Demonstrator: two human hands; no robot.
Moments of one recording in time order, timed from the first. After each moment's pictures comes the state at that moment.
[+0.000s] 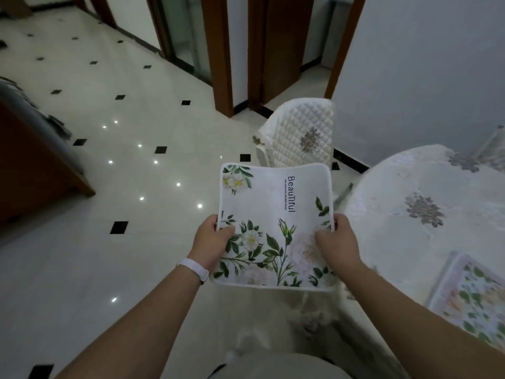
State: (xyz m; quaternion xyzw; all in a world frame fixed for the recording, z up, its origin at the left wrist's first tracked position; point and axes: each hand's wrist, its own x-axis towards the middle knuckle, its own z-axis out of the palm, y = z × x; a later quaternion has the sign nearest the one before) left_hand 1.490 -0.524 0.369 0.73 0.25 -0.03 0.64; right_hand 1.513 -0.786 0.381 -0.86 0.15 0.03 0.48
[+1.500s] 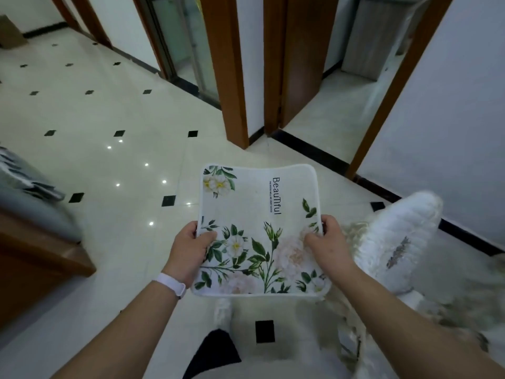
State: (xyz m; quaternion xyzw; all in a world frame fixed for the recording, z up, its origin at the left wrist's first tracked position) left_hand 1.994 -0.279 0.383 0.70 0.27 -0.02 0.66; right_hand 2.017 -0.555 0.387 -0.82 0.14 0.09 0.55
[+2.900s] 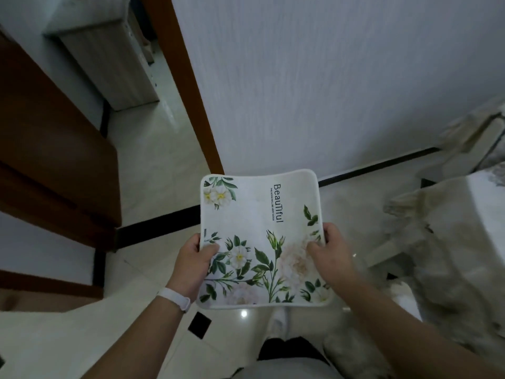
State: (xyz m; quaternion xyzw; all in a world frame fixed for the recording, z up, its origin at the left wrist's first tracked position) left_hand 2.593 -0.623 0.363 0.75 -0.06 -0.36 0.55; right_hand 2.385 -0.786 0.355 -0.63 0.54 -0.16 0.53
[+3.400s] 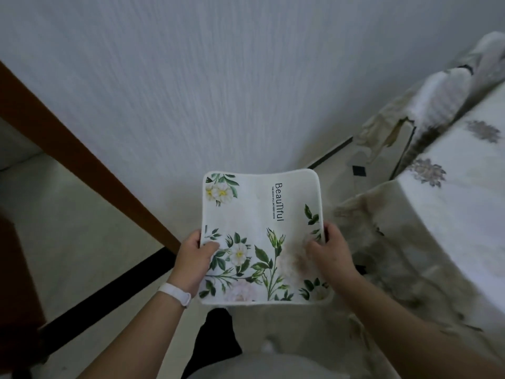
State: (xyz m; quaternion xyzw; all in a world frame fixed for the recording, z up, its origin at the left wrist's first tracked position) left_hand 2.648 -0.858 0.356 0.71 -0.19 -0.47 0.48; right_hand 2.392 -0.934 0.362 -0.53 0.66 -0.26 0.47
